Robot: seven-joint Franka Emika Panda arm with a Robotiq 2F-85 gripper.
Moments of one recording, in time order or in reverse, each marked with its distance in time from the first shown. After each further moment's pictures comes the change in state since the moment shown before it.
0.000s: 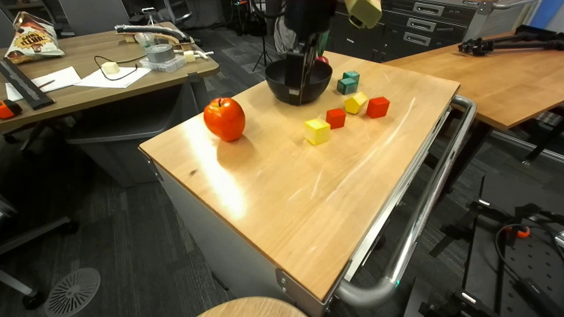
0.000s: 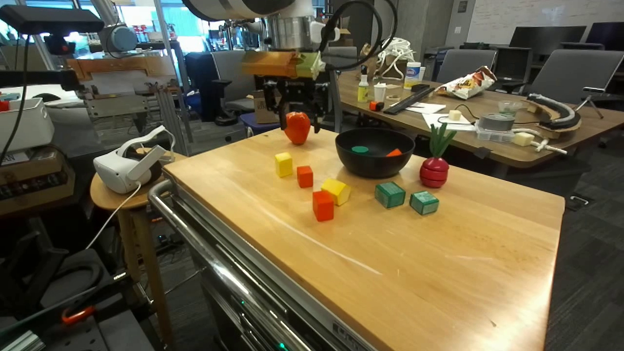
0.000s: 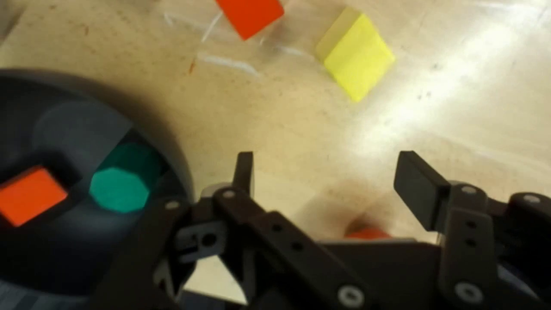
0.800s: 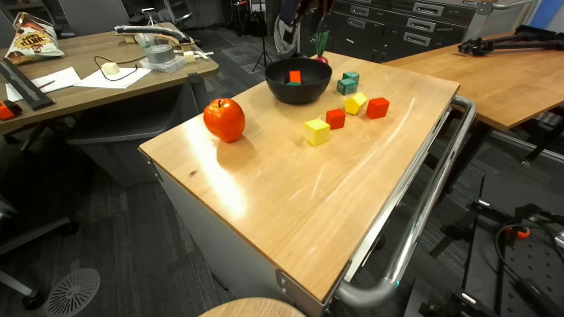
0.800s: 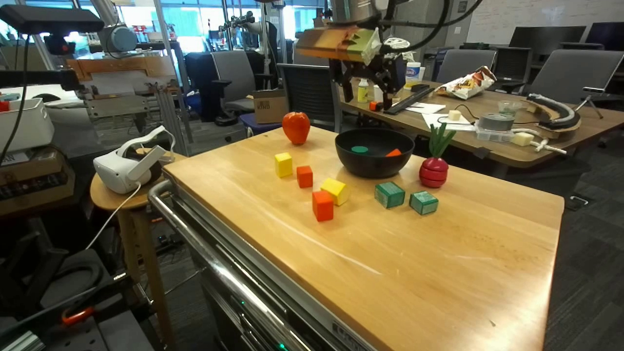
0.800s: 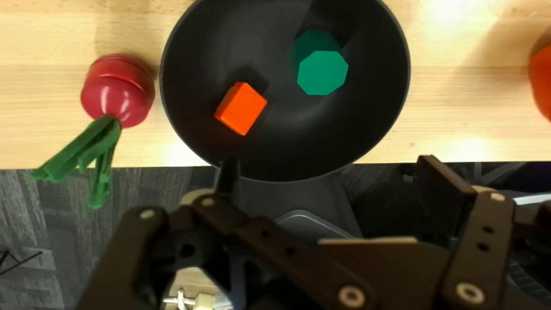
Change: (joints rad) arm -0.089 0.048 -0.098 0.121 0.074 0.166 0.182
